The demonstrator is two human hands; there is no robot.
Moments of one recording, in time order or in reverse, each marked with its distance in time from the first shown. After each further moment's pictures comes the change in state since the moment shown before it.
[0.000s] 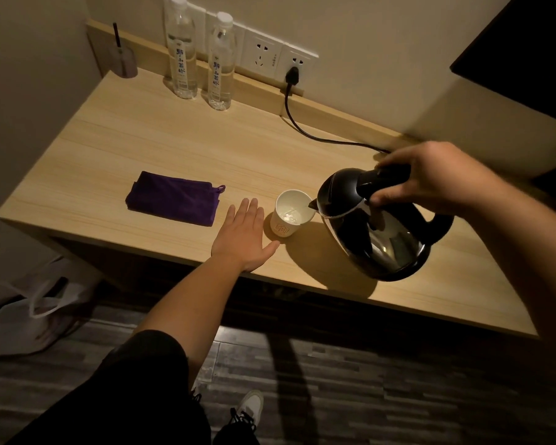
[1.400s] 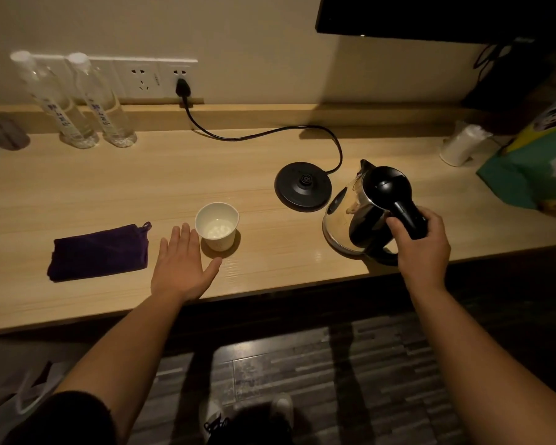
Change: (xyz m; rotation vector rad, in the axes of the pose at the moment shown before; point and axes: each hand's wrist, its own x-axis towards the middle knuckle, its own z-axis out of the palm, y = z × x) left_hand 0.004 0.002 -0.001 0.051 0.002 0.004; right_hand -0.092 0.155 0.177 0.919 0.845 0.693
